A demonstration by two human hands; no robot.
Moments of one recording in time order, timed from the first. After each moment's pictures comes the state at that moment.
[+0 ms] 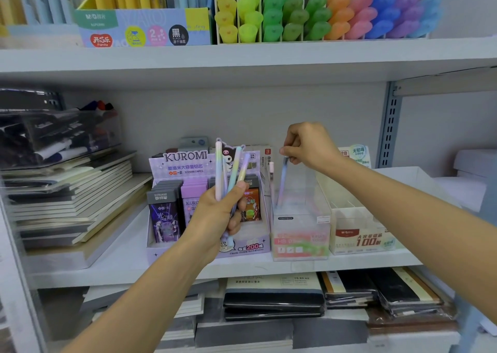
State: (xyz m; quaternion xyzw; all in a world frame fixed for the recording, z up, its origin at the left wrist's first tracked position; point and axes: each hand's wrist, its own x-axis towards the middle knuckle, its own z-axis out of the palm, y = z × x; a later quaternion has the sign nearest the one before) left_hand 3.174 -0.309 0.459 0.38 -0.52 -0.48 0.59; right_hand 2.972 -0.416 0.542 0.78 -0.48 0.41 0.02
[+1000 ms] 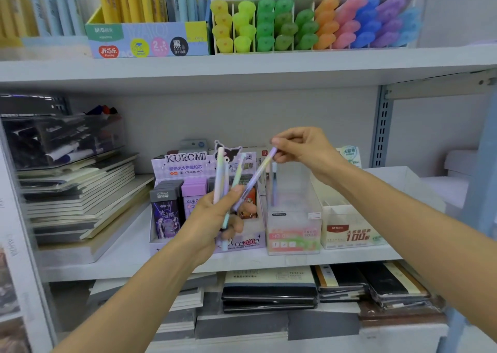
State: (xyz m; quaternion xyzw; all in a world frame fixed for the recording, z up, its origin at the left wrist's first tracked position) left_hand 3.175 -0.291 0.460 0.37 -0.53 -0.51 0.57; right_hand 2.975 -0.360 0.542 0.68 -0.31 0.54 -0.38
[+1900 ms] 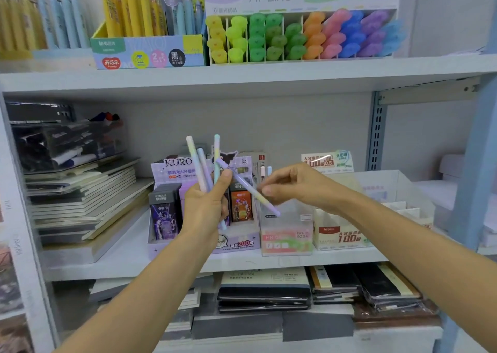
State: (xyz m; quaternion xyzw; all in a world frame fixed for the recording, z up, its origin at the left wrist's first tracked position) left_hand 3.153 -0.291 0.477 0.39 -0.43 -0.39 0.72; right_hand 2.960 -0.332 0.511 0.81 -0.30 0.34 -0.38
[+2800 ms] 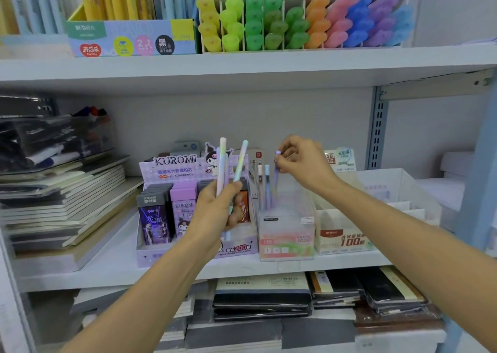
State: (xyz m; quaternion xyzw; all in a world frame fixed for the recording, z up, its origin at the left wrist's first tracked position) left_hand 3.148 -0.305 0.470 0.40 -0.52 -0.42 0.62; right_hand 2.964 -0.390 0.515 0.75 -0.42 0.51 -0.09
